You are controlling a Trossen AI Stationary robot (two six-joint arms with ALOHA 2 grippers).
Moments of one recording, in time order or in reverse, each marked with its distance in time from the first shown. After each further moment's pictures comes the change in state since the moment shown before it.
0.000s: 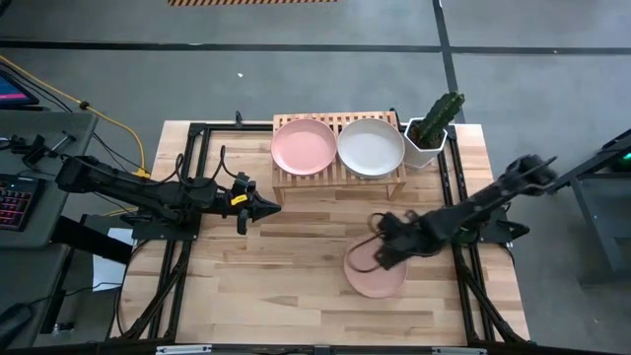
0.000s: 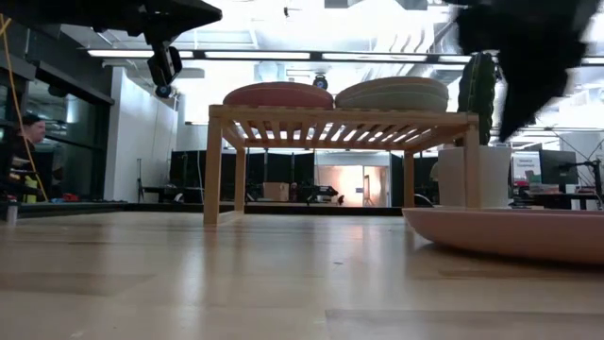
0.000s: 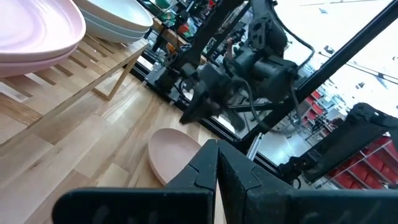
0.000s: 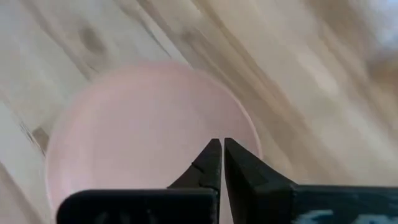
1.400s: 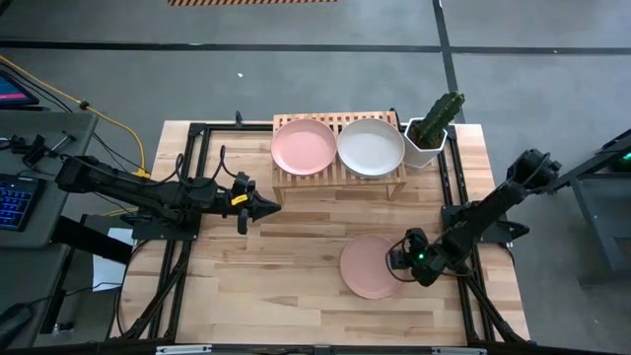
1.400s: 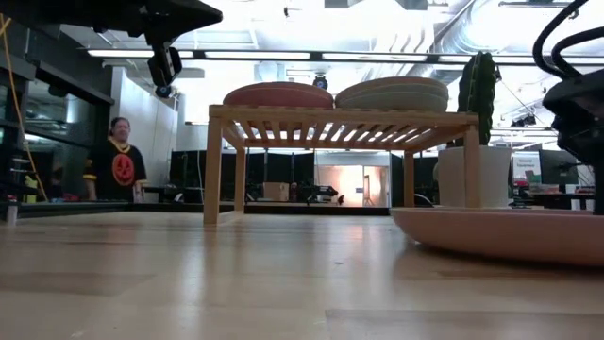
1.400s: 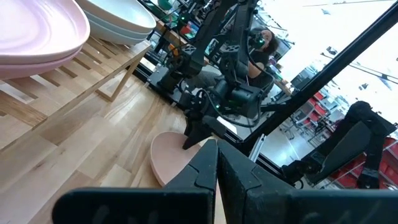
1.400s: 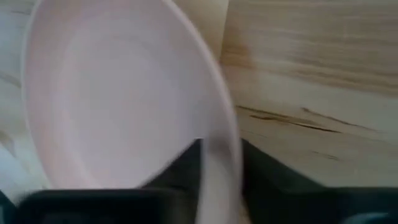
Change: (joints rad) left arm 0.000 0.000 0.000 -0.002 -0.010 0.002; right arm 0.295 -0.096 -0.553 0.627 0.036 1.029
